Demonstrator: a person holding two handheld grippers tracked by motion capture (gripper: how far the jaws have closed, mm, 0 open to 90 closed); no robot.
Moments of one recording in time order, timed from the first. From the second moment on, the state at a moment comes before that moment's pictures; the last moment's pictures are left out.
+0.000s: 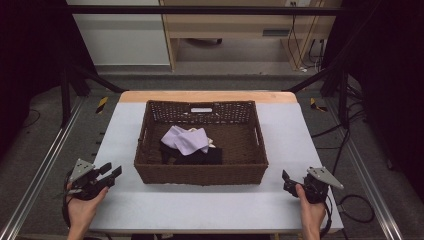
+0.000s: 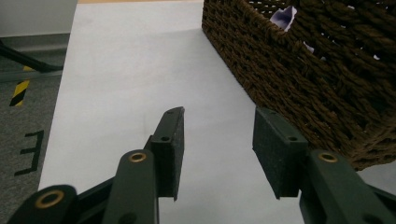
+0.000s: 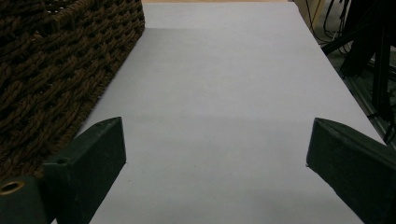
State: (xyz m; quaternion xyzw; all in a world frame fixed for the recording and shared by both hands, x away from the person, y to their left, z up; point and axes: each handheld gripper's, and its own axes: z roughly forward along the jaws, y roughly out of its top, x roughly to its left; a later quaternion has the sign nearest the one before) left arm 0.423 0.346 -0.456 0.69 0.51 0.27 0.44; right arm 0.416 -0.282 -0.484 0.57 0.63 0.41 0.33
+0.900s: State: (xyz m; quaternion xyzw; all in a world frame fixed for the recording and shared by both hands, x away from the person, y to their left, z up) left arm 0.418 0.342 -0.422 0.66 0.50 0.27 0.49; right arm 0.417 -0.283 -0.484 0.58 0.62 0.41 0.33
